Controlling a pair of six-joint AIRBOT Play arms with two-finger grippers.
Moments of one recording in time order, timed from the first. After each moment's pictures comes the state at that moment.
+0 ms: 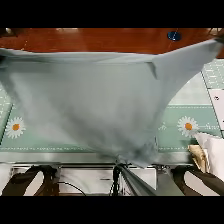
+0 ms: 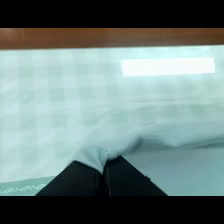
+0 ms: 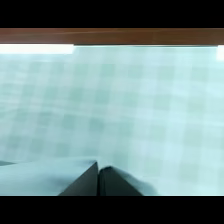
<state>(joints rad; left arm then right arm) 0.12 -0.76 1.33 1.19 -1.20 -1.41 -0.18 -1.13 1.73 -1.10 1.41 1.44</state>
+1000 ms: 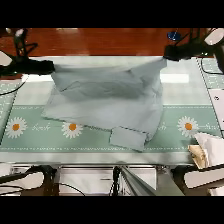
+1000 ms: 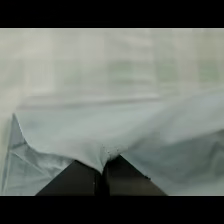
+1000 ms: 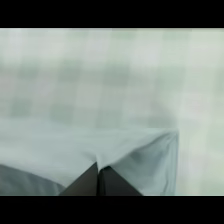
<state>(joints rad) 0.10 -1.41 1.28 1.12 -0.87 -1.27 -0.05 -1.68 1.70 -1.14 1.04 1.37</state>
